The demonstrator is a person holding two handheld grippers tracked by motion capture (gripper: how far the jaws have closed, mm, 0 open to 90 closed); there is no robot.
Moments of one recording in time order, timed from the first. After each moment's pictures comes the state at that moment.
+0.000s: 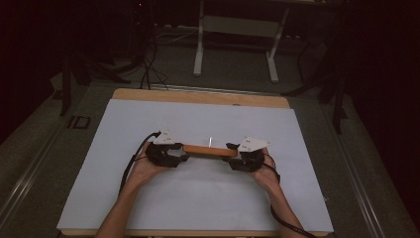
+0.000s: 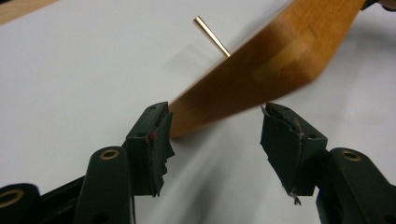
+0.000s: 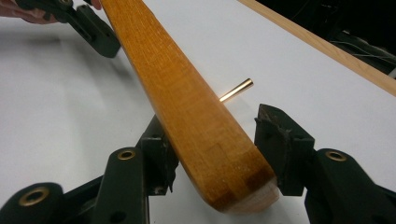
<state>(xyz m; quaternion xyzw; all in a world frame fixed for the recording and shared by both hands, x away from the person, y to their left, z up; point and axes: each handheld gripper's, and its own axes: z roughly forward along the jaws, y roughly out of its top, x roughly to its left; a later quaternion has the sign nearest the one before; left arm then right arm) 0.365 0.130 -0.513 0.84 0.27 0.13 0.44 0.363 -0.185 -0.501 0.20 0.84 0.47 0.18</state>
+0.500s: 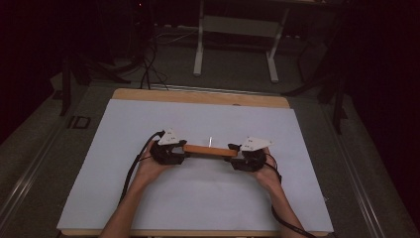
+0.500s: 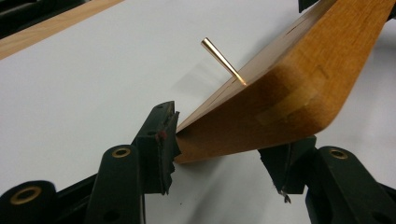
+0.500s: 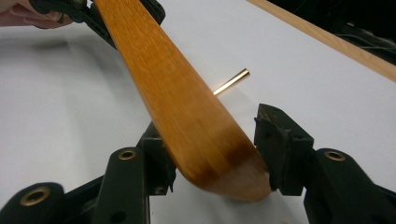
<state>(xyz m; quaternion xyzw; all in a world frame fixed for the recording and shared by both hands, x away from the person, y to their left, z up) 0.367 0.122 -0.513 0.83 0.27 0.16 0.45 0.366 -0.193 -0.505 0.21 0.84 0.47 0.17</state>
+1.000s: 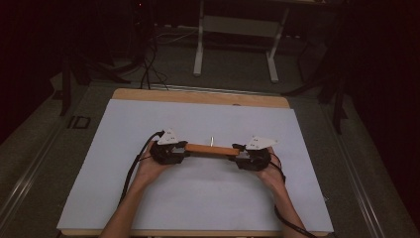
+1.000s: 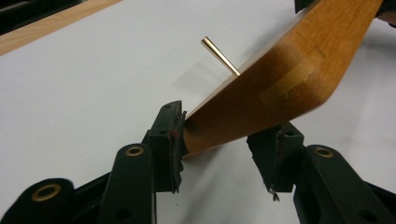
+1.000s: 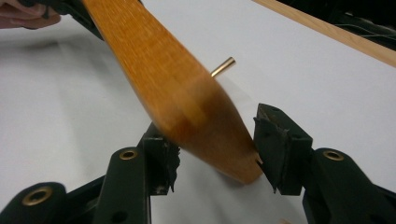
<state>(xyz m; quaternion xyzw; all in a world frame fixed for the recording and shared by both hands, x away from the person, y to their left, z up) 0.367 0.121 -0.513 0.83 0.27 0.15 0.46 0.372 -0.210 -0.509 0.23 0.84 0.48 0.15</state>
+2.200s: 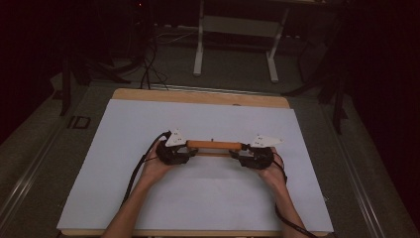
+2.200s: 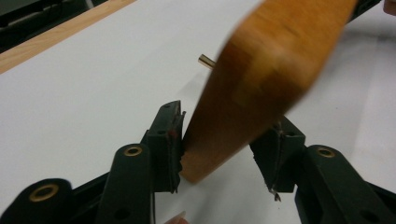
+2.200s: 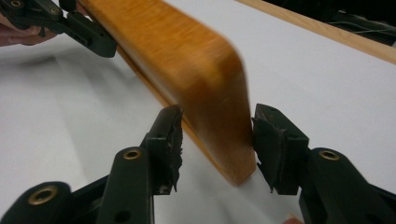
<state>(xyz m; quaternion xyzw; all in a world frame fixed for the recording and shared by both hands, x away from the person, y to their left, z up) 0.367 0.105 -0.513 0.84 0.26 0.18 0.45 0.377 -0.219 -0.512 0.26 0.82 0.49 0.15</state>
